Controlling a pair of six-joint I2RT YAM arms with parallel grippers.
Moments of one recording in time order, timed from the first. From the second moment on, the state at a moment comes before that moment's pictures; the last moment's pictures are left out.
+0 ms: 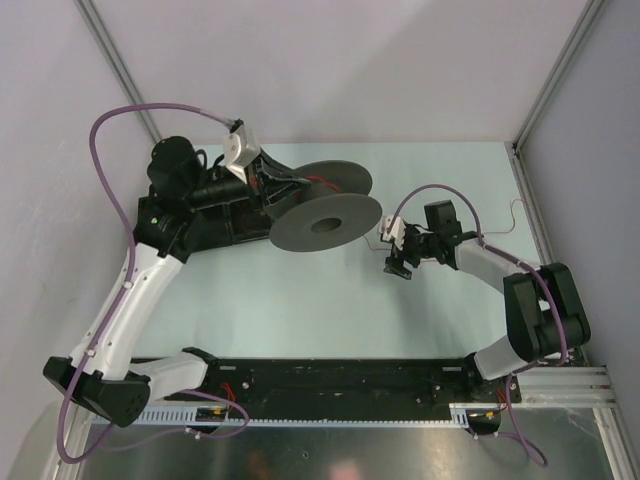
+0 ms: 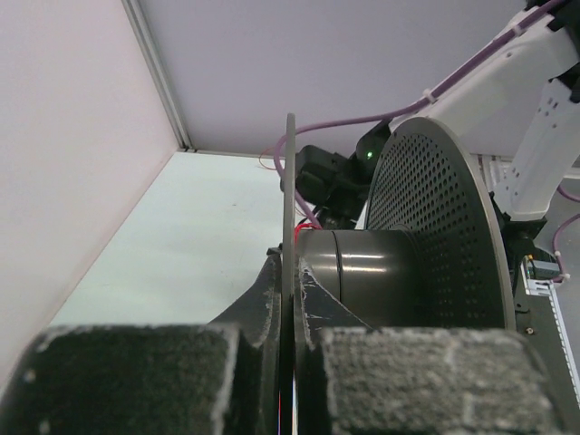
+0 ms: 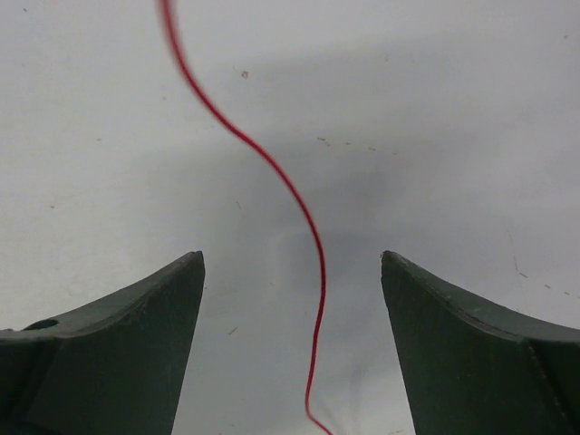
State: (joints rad) left arm -0.39 1.16 1.38 -0.15 0.95 0.04; right arm 0.28 1.50 0.81 -0.18 -0.70 -0.90
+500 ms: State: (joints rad) left arm -0.37 1.15 1.40 -0.15 0.73 -0.11; right arm 0.26 1.52 0.80 -0.15 -0.68 -0.89
